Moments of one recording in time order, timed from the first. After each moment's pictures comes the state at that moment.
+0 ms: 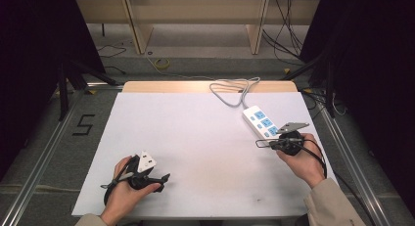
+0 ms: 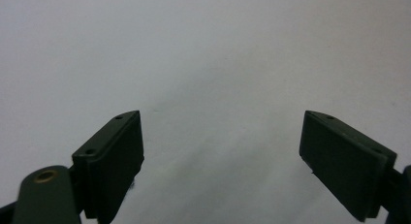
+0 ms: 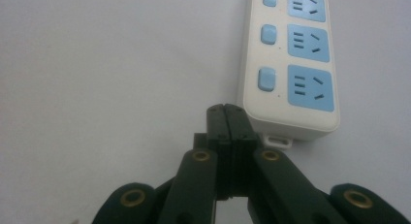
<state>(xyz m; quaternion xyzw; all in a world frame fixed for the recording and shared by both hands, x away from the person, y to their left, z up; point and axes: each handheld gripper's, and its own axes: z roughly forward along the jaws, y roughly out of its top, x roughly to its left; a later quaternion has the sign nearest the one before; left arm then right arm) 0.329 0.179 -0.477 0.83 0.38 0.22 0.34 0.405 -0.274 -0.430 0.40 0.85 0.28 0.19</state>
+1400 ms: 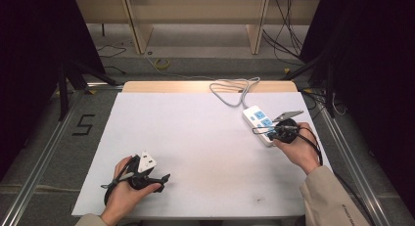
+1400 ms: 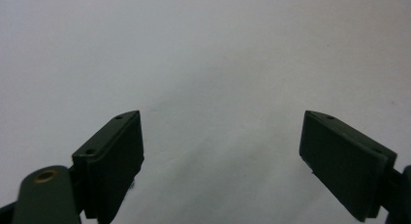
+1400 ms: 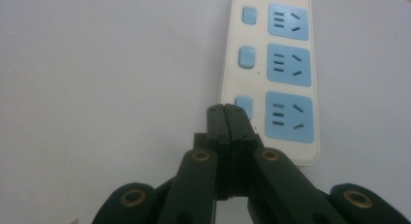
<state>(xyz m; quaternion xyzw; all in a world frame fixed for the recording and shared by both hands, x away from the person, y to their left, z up) 0.329 0.178 -0.477 0.83 0.38 0.22 0.34 0.438 -0.269 -0.423 0.42 0.85 0.26 0.18</state>
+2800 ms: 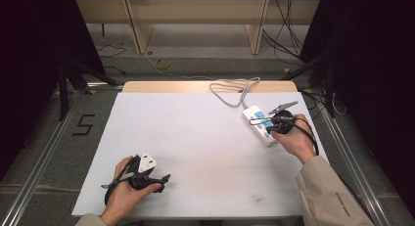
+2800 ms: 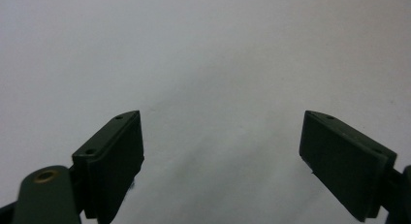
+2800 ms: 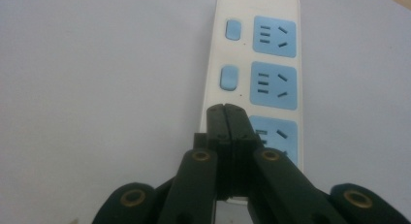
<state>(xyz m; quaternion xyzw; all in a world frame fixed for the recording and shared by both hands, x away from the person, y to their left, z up) 0.329 0.178 -0.478 0.84 0.38 0.22 0.33 0.466 -0.264 -0.419 0.43 0.85 0.24 0.18</state>
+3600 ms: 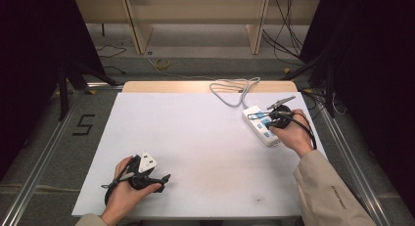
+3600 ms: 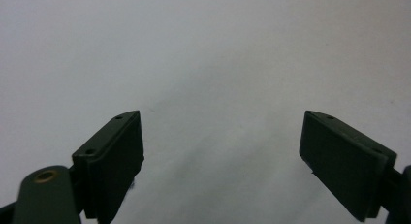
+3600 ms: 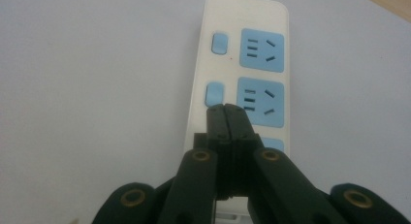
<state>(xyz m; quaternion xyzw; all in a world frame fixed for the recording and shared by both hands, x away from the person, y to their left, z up) 0.329 0.178 -0.478 0.84 0.38 0.22 0.33 0.483 -0.261 -0.416 0.43 0.85 0.23 0.18</state>
